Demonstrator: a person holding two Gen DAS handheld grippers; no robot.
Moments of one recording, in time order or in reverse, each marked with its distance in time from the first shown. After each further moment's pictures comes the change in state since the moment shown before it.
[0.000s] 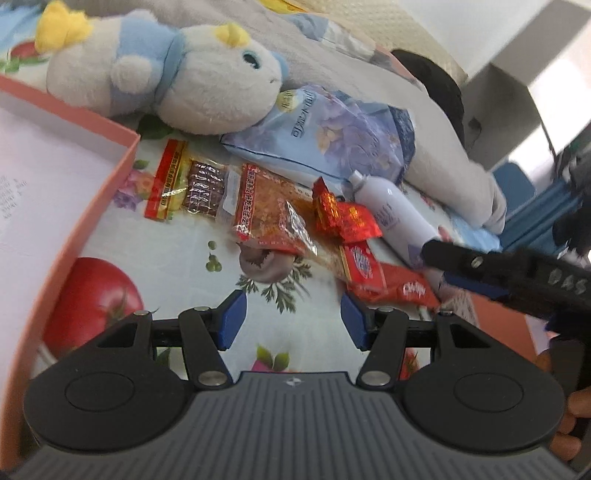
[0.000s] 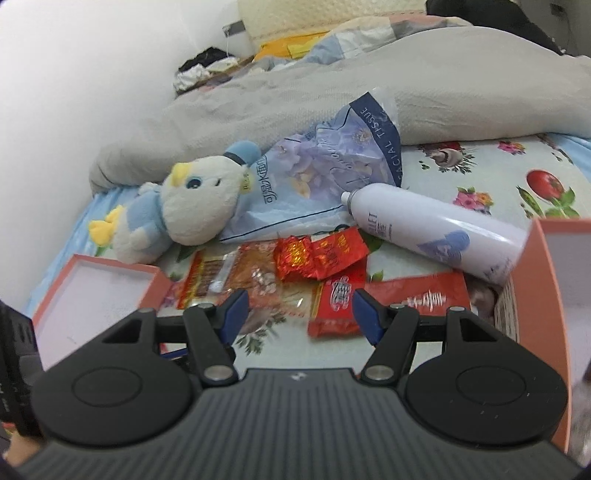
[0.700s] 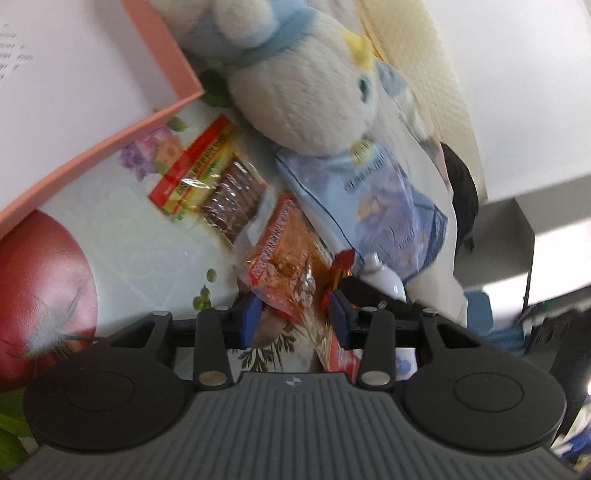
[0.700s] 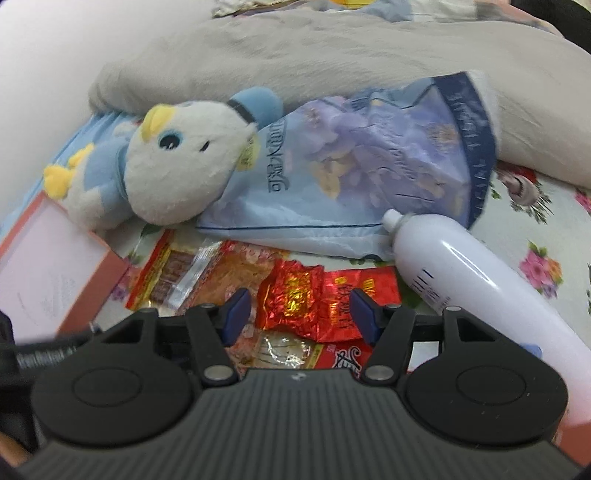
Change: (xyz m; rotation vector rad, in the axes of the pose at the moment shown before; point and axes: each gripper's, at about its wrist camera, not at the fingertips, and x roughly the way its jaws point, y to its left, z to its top) left arm 0.049 0.047 0.019 -0.504 -0.091 -0.130; right arm 0.104 0.014 0.042 -0.251 0.162 0.038
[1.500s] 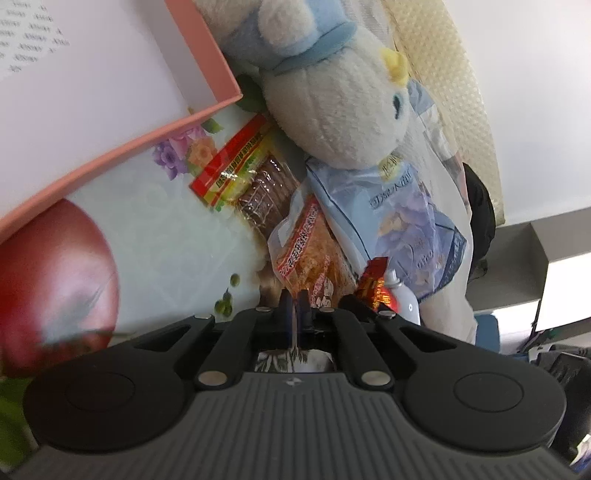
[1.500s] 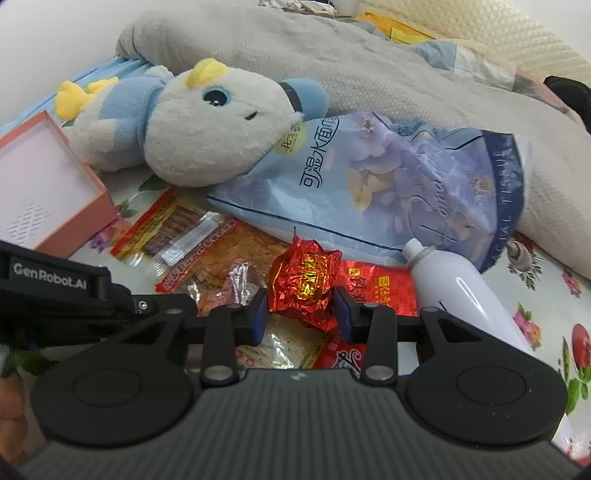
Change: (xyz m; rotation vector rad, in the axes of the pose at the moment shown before) left arm -0.009 0.003 -0.003 -0.058 -0.025 0.056; right arm -0.002 0.037 -0.018 -0.250 -0.056 -0.130
